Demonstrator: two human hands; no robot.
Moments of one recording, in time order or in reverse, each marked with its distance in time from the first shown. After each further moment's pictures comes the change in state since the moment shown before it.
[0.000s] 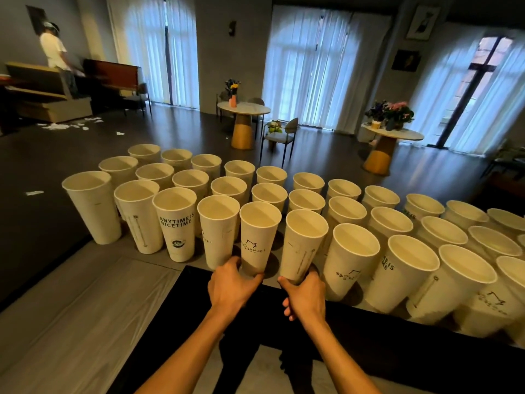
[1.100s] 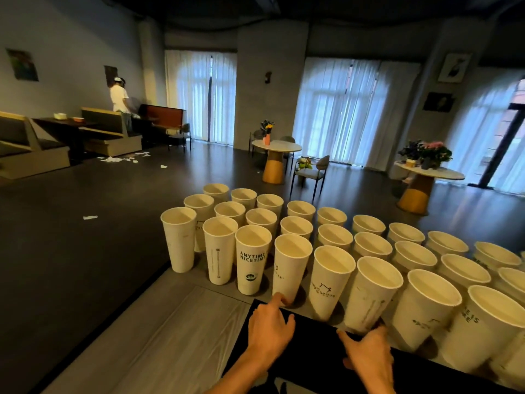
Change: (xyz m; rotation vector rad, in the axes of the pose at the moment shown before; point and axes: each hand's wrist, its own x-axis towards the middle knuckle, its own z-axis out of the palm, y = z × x) left_hand 0.004 -0.064 -0.062 -0.057 -0.115 0.151; right_hand 0.005 0.024 0.038 -0.147 0.204 0.186
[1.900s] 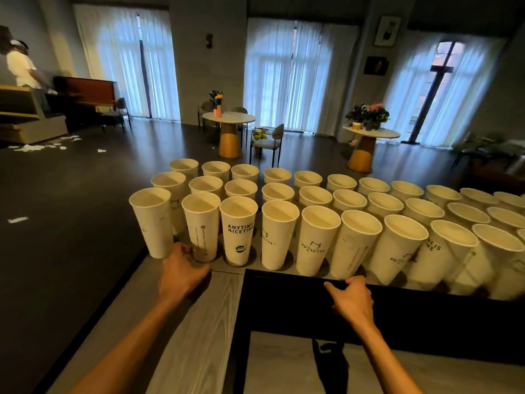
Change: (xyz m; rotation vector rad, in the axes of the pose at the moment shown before) left_hand 0.049 -0.113 -0.136 -0.204 0.060 -0.168; right_hand -0.070 -0.027 -0.004 -0.069 0.101 -0.025
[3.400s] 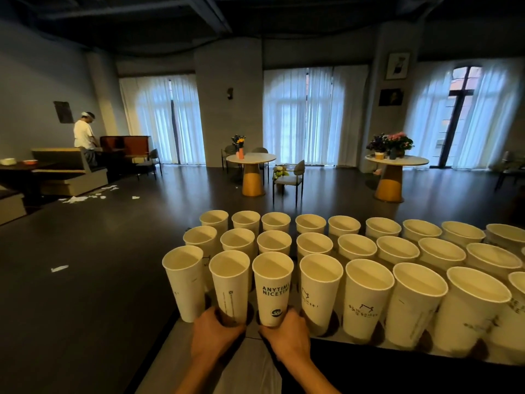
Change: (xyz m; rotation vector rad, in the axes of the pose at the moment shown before) left_hand 0.038 -0.012 0.013 -0.020 0.039 -0.113; right_hand -0.059 -0.142 0.156 0.092 -0.249 -0.280
